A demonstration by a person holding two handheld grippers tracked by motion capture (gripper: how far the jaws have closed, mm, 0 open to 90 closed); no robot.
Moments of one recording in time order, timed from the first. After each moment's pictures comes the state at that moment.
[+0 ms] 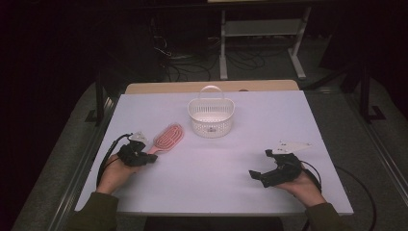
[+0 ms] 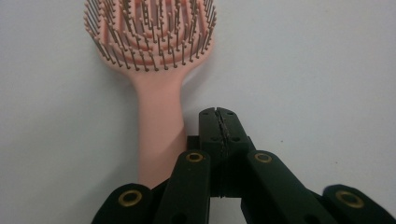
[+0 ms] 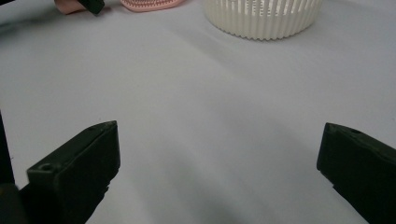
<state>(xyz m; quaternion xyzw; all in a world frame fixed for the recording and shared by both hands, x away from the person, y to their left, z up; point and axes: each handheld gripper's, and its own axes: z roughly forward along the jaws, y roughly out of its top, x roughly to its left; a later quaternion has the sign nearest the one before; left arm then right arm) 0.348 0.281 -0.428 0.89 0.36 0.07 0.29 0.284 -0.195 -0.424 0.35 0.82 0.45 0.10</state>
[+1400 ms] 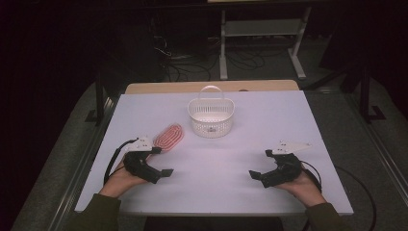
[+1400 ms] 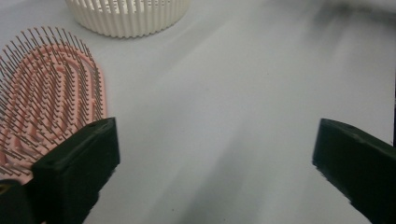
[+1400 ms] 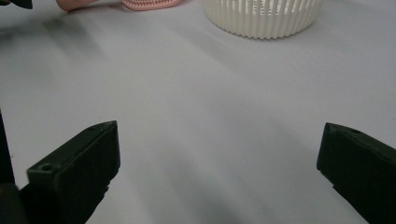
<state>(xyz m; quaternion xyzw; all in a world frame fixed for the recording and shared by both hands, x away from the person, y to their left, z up) 0.313 0.253 -0.413 0.86 0.27 0.06 0.43 0.284 -0.195 -0.424 0.35 0.82 0.45 0.10</state>
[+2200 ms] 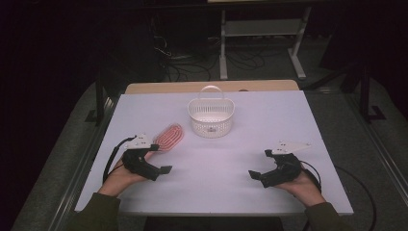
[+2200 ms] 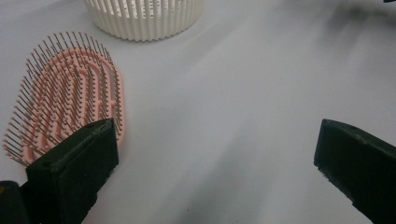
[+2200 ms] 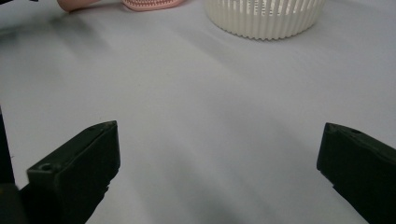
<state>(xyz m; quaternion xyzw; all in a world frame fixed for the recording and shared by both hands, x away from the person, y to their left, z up) 0.317 0.256 -0.407 0.86 0.28 0.08 0.43 0.284 -0.194 -0.425 0.35 0.82 0.45 0.10</state>
